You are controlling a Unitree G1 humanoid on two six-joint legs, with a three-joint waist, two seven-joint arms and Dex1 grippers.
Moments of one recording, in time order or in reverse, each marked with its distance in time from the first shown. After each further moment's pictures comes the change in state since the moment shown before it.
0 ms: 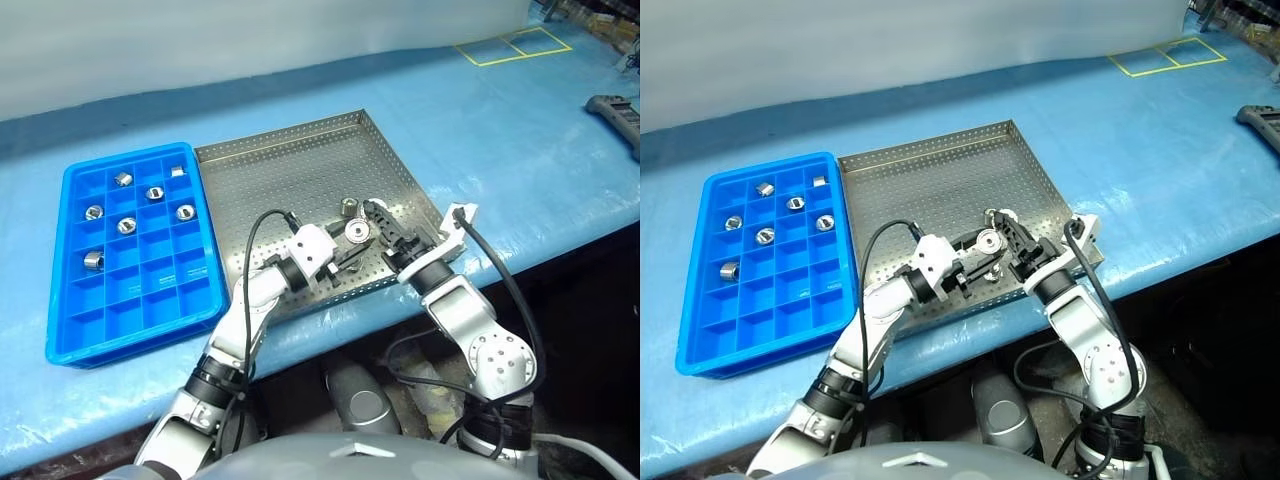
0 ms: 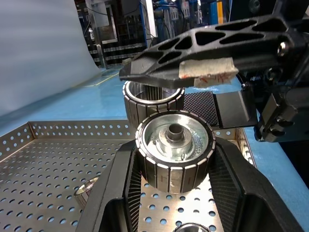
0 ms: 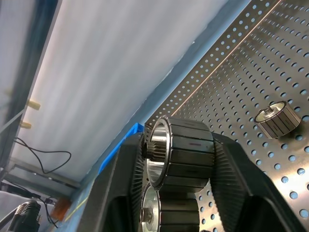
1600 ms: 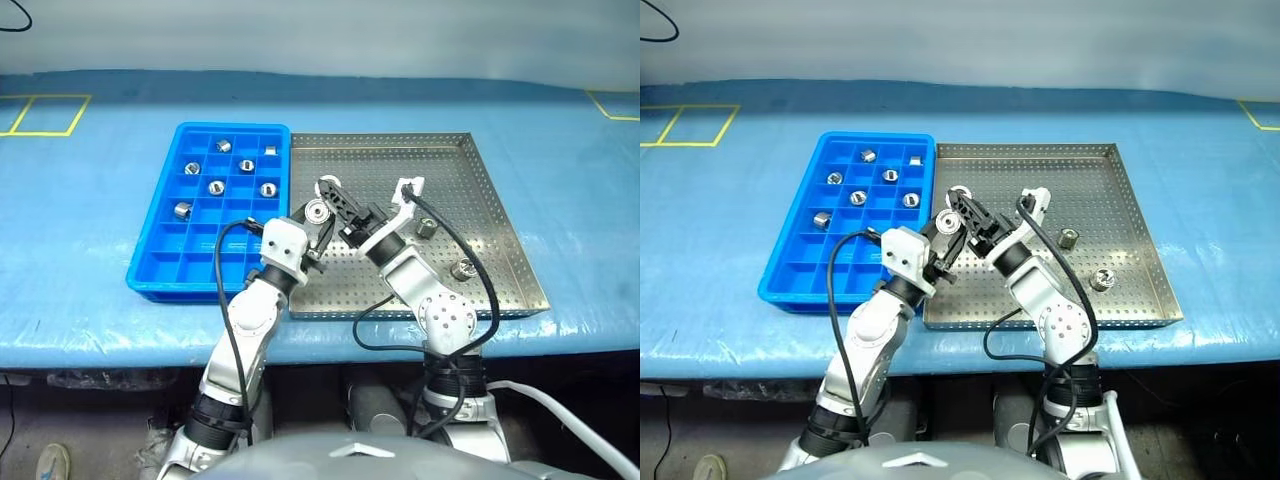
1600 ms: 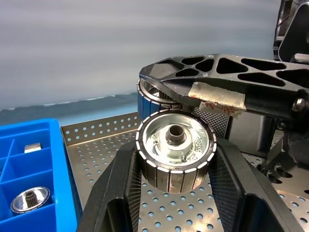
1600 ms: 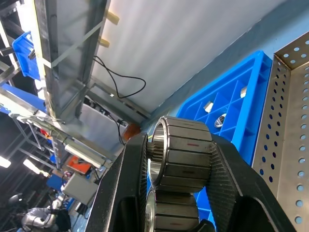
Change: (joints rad) left arm 0.194 -0.080 0.042 -0.275 0.046 0.182 0.408; right arm -0.212 0.088 0.120 0.254 -0.185 -0.115 0.187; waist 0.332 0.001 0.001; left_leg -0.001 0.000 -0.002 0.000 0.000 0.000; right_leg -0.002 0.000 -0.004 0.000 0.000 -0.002
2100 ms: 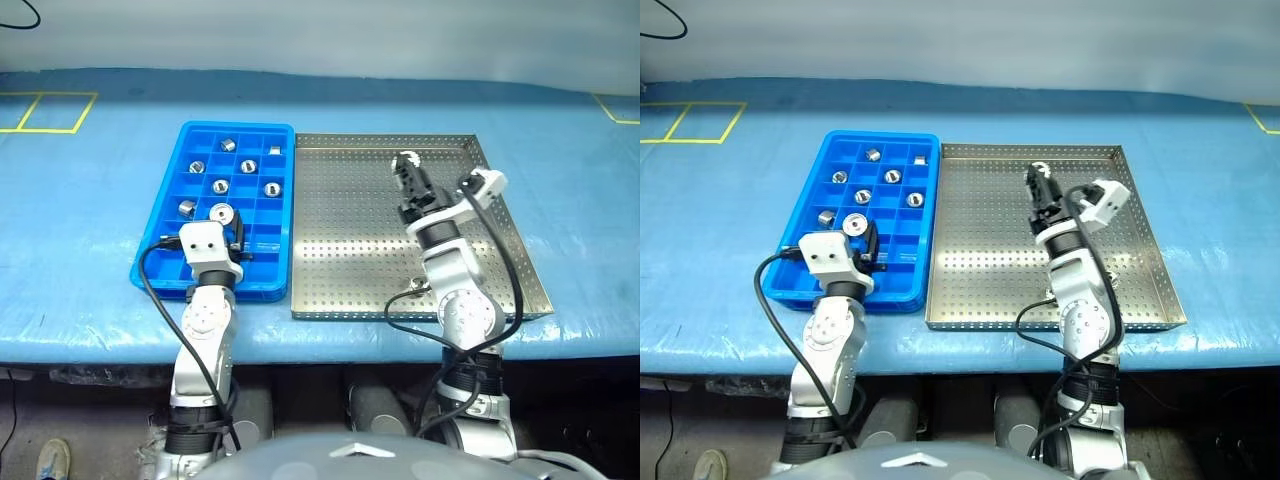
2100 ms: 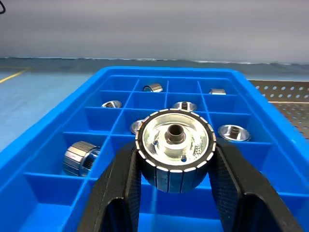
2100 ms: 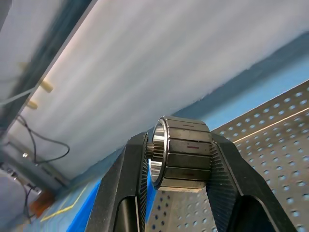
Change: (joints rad) left arm 0.057 -0.050 0.292 -0.011 0.007 0.049 0.264; right arm -0.012 -0.038 -0.129 0.016 -0.193 -0.251 -0.035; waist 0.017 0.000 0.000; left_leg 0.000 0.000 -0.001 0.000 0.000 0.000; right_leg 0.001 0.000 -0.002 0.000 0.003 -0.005
